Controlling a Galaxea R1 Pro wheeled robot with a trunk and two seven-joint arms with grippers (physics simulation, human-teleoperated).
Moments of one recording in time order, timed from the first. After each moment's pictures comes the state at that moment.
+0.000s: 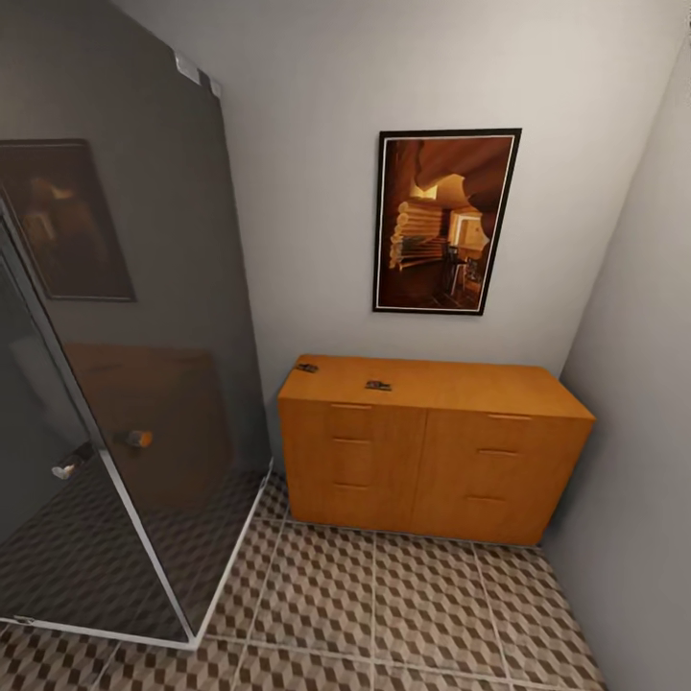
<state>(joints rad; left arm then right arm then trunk) -0.22 0.02 -0.29 -0.04 0.31 -0.45 0.16 -0.24 -0.04 0.27 -0.05 -0.09 -0.60 -0.06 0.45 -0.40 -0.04</state>
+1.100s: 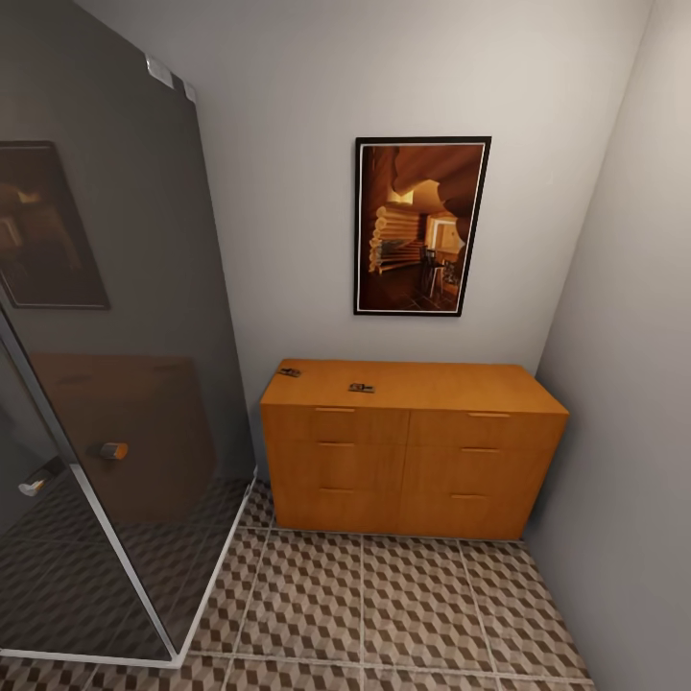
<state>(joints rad) -0.22 0.02 -0.29 -0.04 0.31 -0.46 0.16 -0.24 -0.05 0.27 -0.03 -0.09 -0.75 -0.06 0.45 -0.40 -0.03</state>
